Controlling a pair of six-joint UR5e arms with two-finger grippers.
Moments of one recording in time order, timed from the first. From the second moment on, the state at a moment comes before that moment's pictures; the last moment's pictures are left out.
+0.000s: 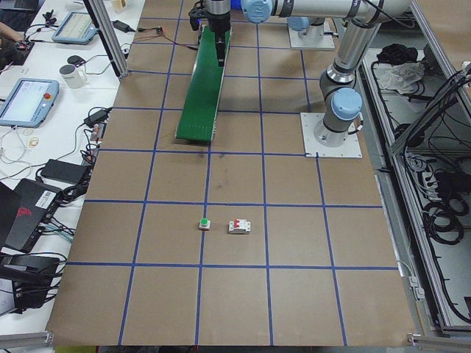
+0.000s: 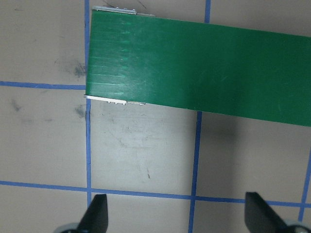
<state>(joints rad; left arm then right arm) -1.51 -1.58 -1.52 -1.63 1.65 0.00 0.81 -1.17 1.69 -2.07 -1.65 -1.37</state>
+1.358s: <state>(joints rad) -1.51 -1.58 -1.52 -1.63 1.65 -0.01 1.21 -1.57 1.55 -1.51 -1.60 -0.73</state>
